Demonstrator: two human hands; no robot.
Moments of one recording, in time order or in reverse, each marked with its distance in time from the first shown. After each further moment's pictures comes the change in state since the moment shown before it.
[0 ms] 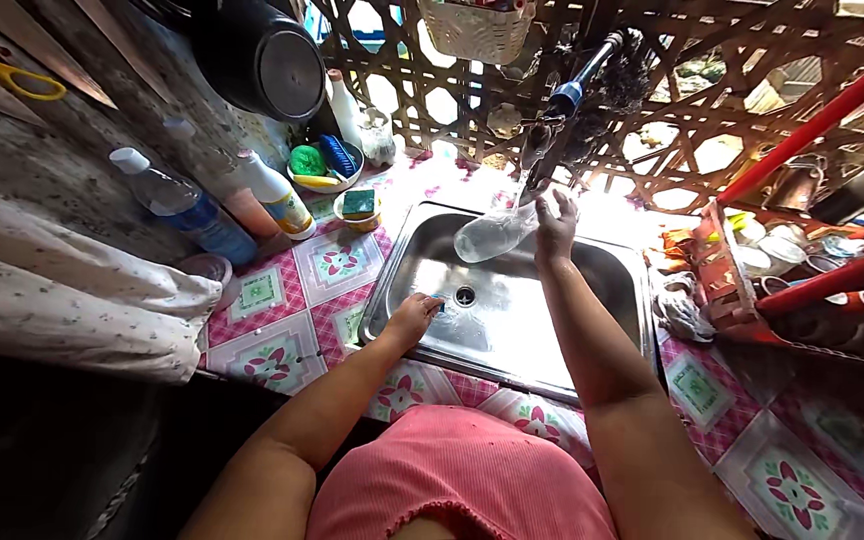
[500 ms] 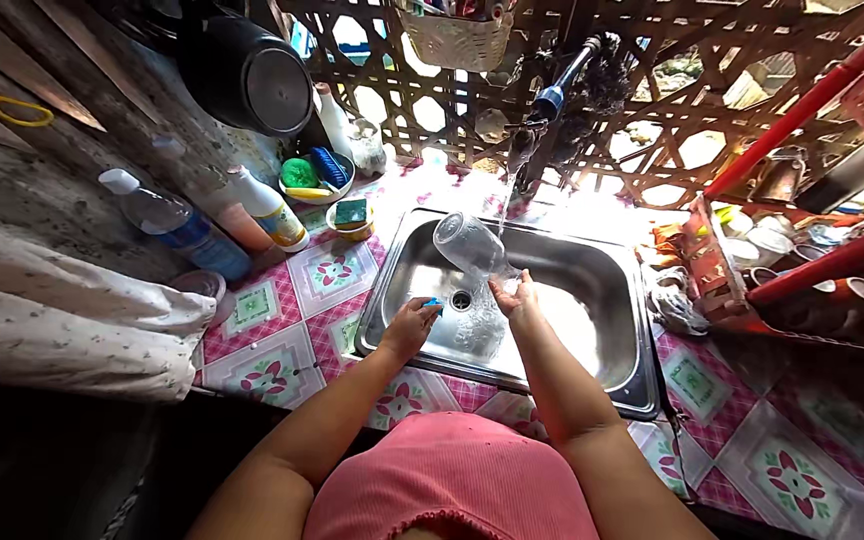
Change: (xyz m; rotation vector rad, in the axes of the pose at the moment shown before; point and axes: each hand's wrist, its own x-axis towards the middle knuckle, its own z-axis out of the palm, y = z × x) left_hand -0.006 0.002 0.011 0.022 0.152 0.094; right_hand -0.087 0.061 0.012 0.843 0.300 0.985
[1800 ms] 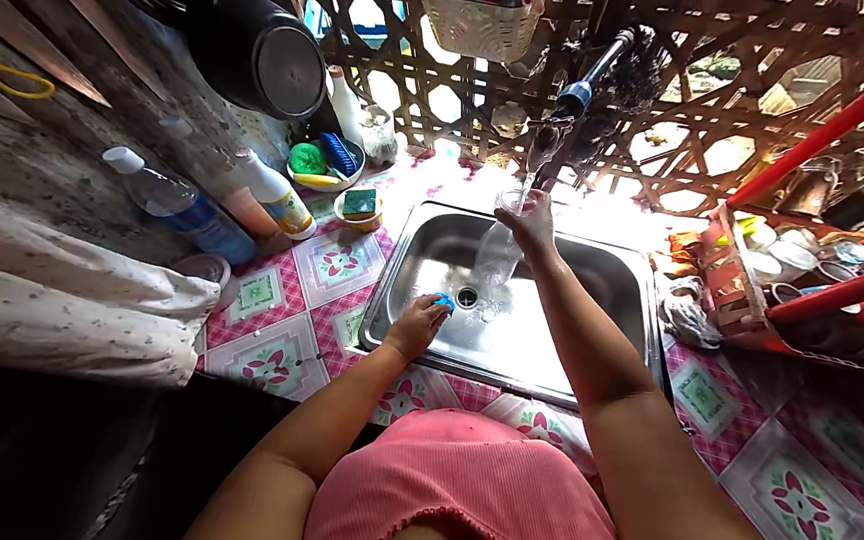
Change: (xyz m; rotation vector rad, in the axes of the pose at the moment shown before) left_hand -0.004 0.002 0.000 -0.023 0.038 0.085; right_hand -0.024 -0.059 0.099 -1.216 -0.365 -0.831
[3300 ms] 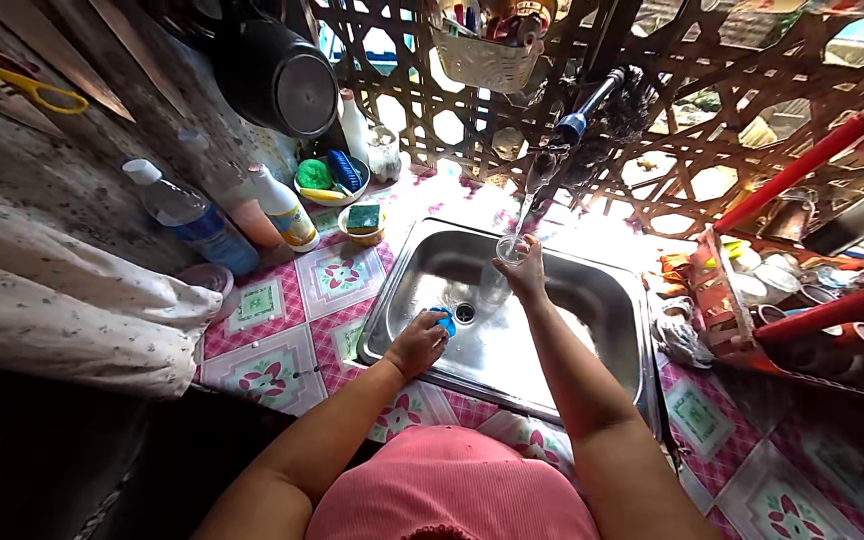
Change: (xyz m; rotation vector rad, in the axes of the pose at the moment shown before) left_hand -0.004 -0.004 0.011 0.002 0.151 0.257; right_hand -0.028 0.058 0.007 -0.096 -0.002 -0.039
